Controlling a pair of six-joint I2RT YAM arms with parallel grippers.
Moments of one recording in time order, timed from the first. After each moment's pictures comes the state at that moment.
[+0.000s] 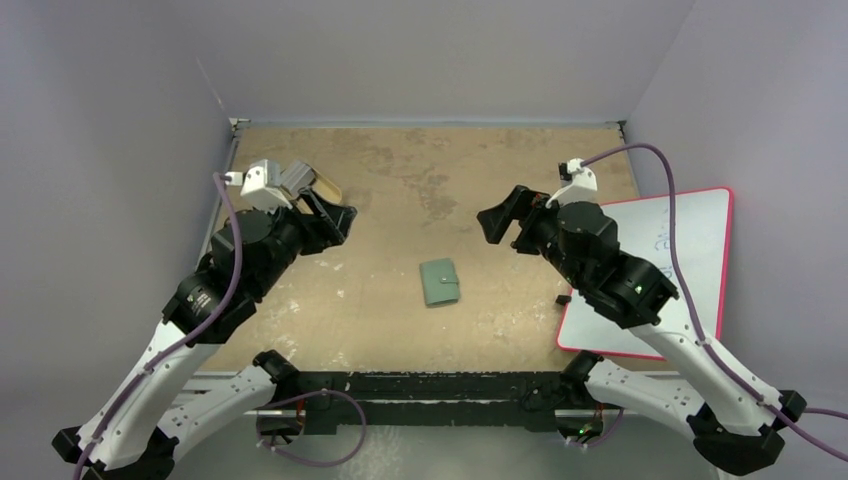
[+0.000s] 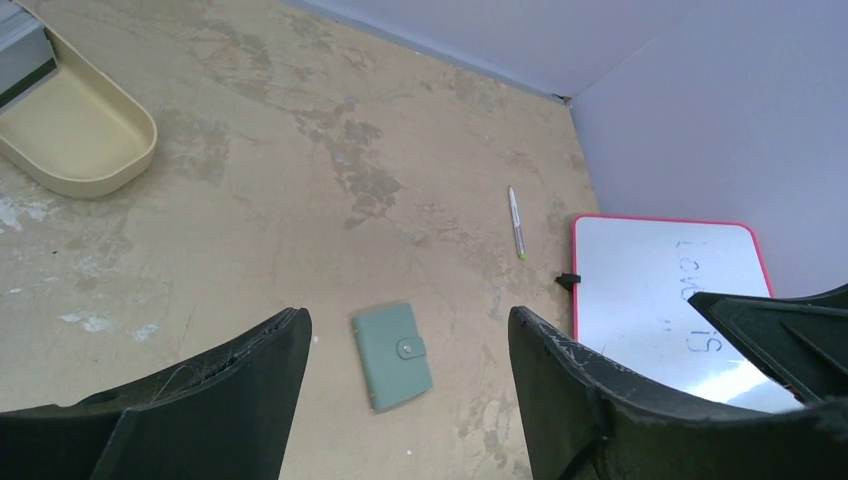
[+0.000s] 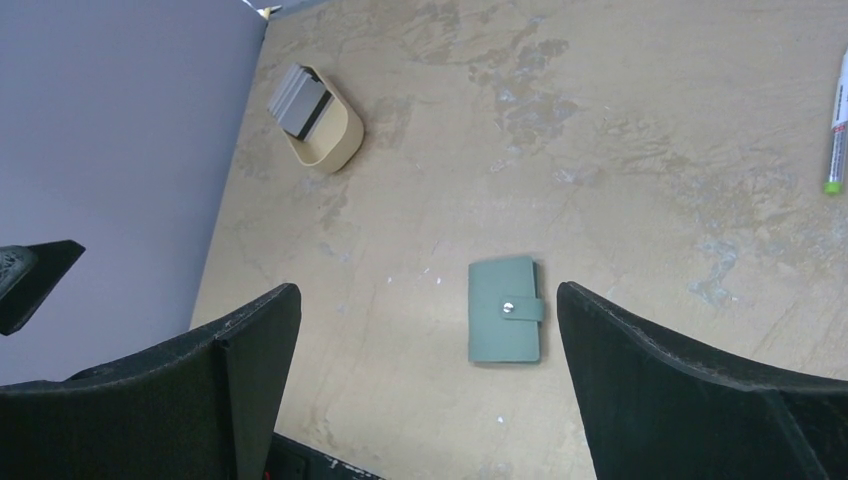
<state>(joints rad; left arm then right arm) -0.64 0.75 1.10 -0.60 -0.28 -0.68 0.77 0.86 1.14 -0.62 0.38 0.70</state>
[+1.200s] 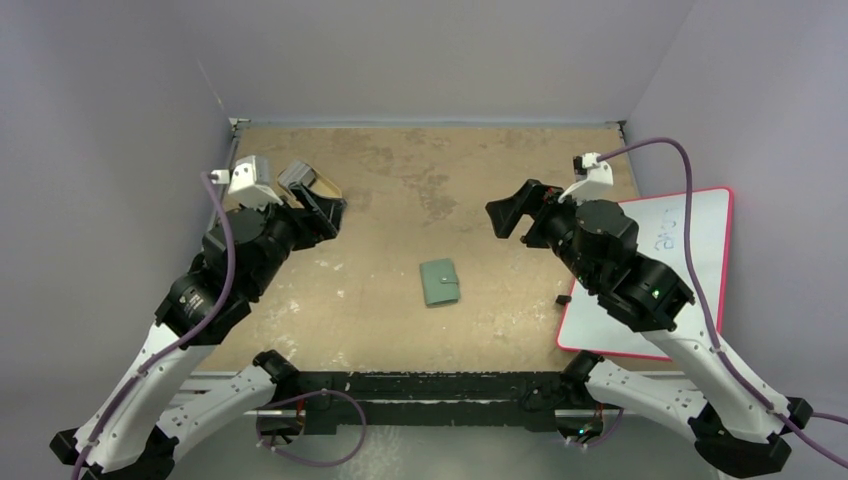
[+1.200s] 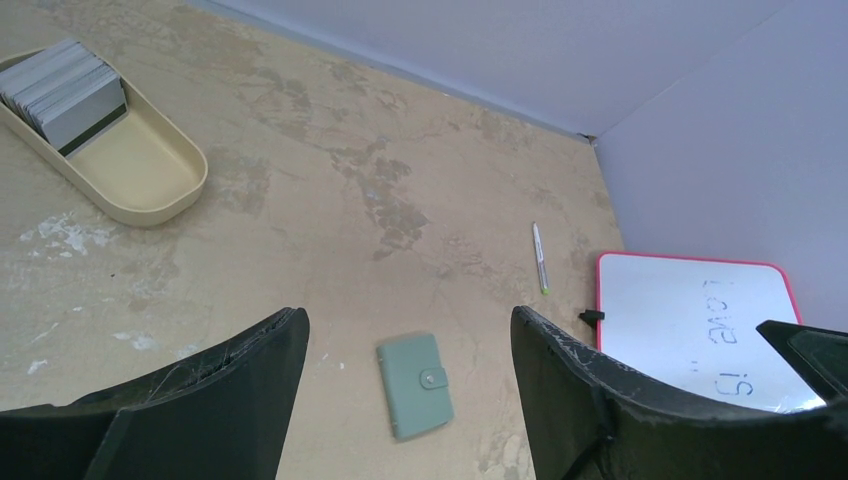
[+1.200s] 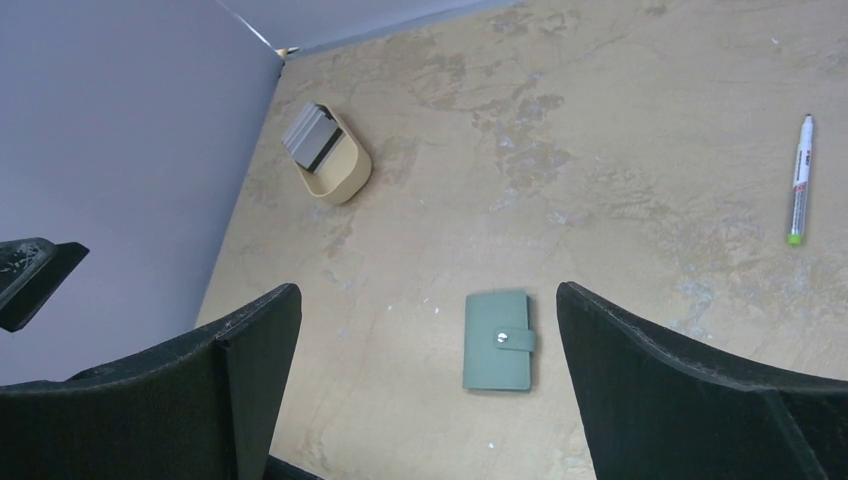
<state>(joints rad) -0.64 0.75 1.14 -0.61 -0.37 -0.64 0.77 0.85 1.20 -0.62 0.41 0.62</state>
